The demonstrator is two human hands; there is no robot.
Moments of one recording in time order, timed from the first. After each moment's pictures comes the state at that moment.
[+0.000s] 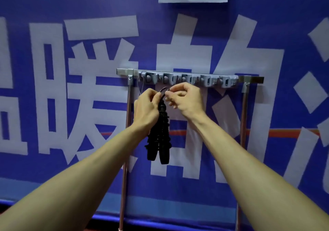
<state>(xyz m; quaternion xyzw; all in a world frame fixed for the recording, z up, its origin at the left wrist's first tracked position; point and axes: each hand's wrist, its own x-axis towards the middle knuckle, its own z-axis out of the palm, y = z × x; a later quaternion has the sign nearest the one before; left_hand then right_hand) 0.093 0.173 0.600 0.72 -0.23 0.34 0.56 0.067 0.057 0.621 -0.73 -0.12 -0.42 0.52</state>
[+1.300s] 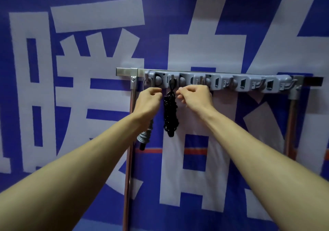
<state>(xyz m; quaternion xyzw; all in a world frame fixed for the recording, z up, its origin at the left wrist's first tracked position) 0.279 0.164 0.633 0.72 -0.20 0.20 0.63 0.244 0.031 0.652 -0.78 -0.01 -0.40 0.49</state>
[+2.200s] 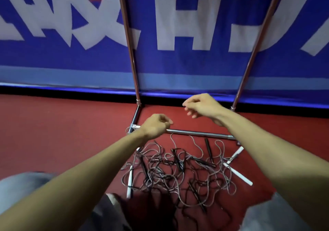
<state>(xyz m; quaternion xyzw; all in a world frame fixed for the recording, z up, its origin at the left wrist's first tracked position) -0.008 0.213 0.211 0.85 -0.13 -0.22 0.46 -0.028 0.029 0.249 -0.84 0.11 0.04 0.54</state>
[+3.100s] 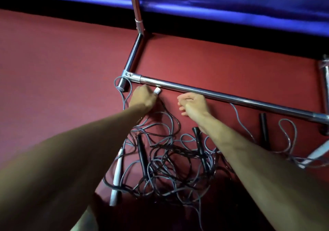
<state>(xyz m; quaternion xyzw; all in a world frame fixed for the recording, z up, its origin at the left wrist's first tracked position) 0.200 0.229 -0.124 0.95 0.06 -0.17 0.26 0.135 0.079 -0.100 -0.74 0.27 0.13 0.60</state>
